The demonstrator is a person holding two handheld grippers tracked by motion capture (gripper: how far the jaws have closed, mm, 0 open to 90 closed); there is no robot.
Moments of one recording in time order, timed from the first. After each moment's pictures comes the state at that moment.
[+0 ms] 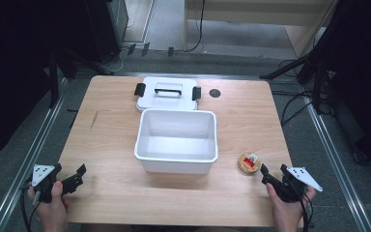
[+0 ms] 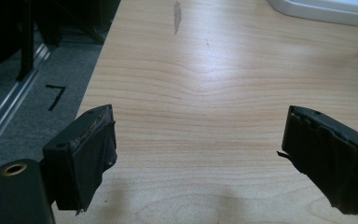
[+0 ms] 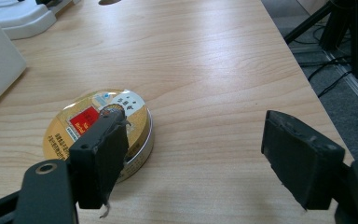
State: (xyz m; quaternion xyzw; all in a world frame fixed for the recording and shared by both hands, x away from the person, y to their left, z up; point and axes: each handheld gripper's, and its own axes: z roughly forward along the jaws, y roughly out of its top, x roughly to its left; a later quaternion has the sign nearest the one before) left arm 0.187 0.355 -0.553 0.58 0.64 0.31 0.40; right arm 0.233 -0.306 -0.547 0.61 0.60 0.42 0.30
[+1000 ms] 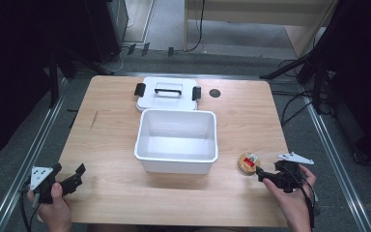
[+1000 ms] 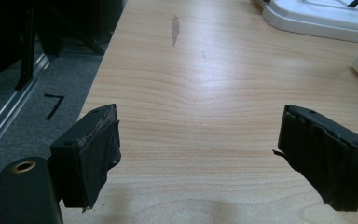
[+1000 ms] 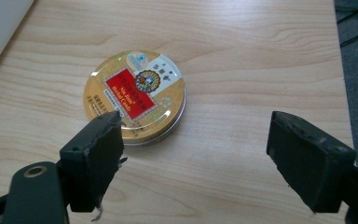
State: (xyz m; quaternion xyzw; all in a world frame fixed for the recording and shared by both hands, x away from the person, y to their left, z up) left arm 0.183 0.353 -0.553 0.57 0.63 0.32 0.42; right arm 0.254 -0.288 -0.499 0.60 0.72 0.28 0.20
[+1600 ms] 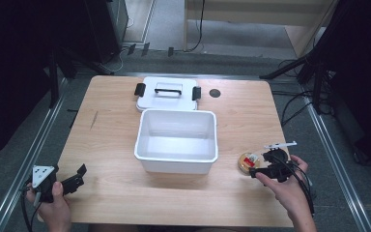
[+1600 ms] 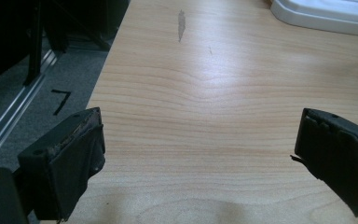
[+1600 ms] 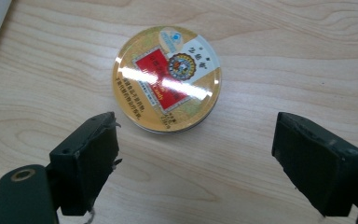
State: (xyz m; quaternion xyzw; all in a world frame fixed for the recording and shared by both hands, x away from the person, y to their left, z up) left arm 0.185 0.352 -0.552 0.57 0.64 0.33 0.40; right arm 0.280 -0.264 -0.481 0.58 0.78 0.18 0.13
